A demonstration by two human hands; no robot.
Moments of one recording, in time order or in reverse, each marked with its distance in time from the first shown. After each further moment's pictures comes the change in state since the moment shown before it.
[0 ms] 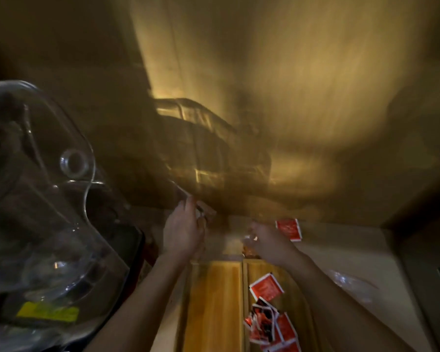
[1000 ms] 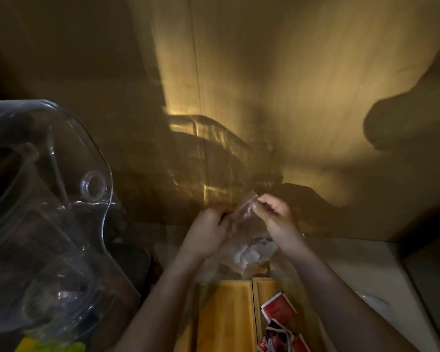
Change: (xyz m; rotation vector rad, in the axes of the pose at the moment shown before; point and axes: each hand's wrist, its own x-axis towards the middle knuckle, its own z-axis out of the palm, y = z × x) left_hand 0.025 0.035 -0.045 -0.417 -0.311 0.128; right_hand 0.021 -0.057 -0.034 0.794 0.382 -0.193
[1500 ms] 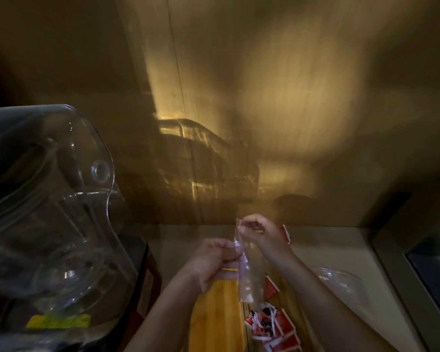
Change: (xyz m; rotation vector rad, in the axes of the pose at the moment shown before) left_hand -0.071 0.008 0.039 -0.826 -0.323 -0.454; right_hand -0.075 0.004 -0.009 -0.105 0.036 0.038
